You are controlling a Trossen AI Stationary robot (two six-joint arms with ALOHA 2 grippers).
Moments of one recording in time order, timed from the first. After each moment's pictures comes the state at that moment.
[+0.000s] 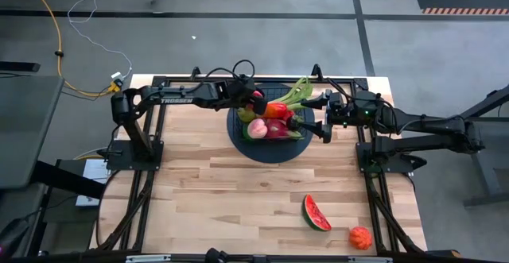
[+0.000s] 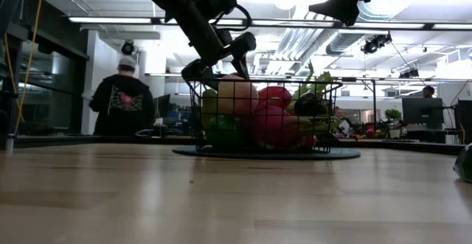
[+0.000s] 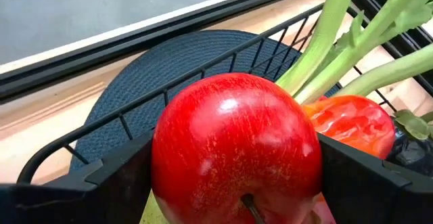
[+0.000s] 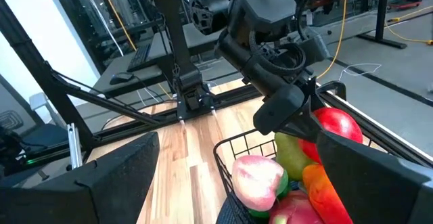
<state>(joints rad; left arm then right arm) 0.45 1.76 1.29 -0.33 -0.28 -0.61 -0.20 0.80 0.66 0.02 -0.08 0.23</state>
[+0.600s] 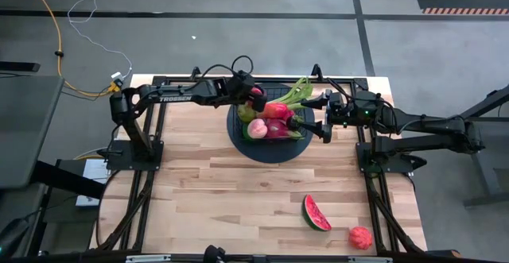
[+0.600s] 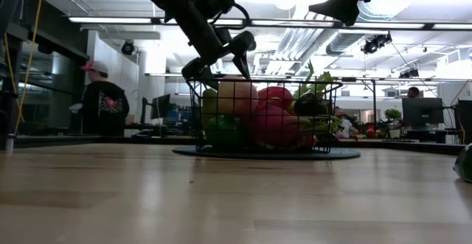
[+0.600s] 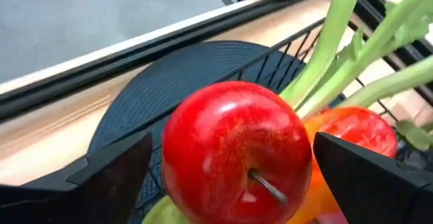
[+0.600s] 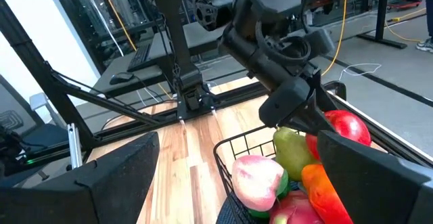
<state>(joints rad) 0.47 1.75 1.30 -0.33 -0.27 -0.57 -0.20 0.80 0.66 0.02 -0.08 0.23</state>
